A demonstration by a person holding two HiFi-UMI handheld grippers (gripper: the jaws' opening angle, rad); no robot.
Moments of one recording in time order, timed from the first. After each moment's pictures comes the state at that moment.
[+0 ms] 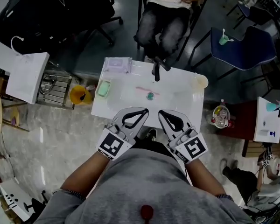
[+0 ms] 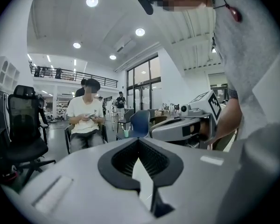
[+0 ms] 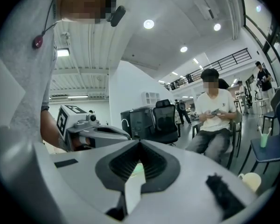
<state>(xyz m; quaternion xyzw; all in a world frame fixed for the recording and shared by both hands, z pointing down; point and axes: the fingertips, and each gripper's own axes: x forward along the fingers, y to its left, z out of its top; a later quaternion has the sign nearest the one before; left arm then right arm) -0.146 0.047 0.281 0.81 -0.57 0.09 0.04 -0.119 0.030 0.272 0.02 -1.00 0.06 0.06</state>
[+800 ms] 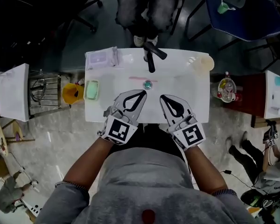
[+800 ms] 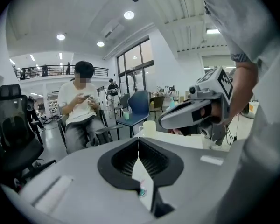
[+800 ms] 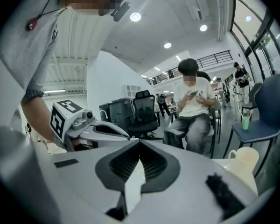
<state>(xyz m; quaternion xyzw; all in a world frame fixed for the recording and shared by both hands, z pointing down) -0.191 -0.036 0.418 0.82 -0.54 0.20 0.05 -0.145 -0.048 0.390 0.13 -0.98 0.08 0.10</state>
